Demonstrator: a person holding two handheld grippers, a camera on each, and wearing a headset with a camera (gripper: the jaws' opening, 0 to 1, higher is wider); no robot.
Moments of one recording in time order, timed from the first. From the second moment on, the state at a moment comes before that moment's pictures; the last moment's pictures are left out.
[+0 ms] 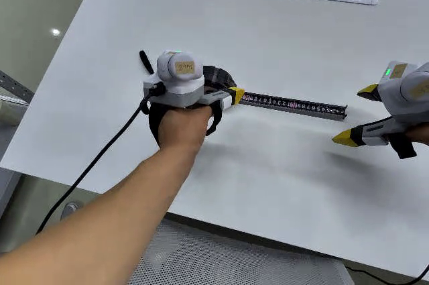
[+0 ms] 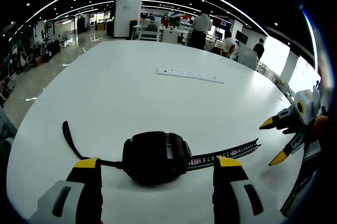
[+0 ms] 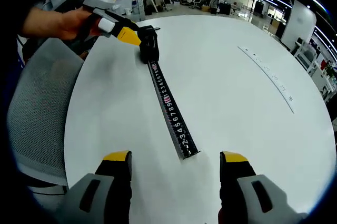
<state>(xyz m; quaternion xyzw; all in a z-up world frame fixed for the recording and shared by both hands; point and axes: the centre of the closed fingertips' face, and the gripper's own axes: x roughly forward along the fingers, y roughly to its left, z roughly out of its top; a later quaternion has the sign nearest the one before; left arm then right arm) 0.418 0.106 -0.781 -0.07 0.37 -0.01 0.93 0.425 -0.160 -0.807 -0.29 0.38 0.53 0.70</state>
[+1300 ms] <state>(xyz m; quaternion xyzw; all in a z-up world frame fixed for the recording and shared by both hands) 0.441 0.112 -0.800 -0.07 0.37 -0.01 0.93 0.446 -0.159 -0.838 -0.35 0.37 0.59 0.63</state>
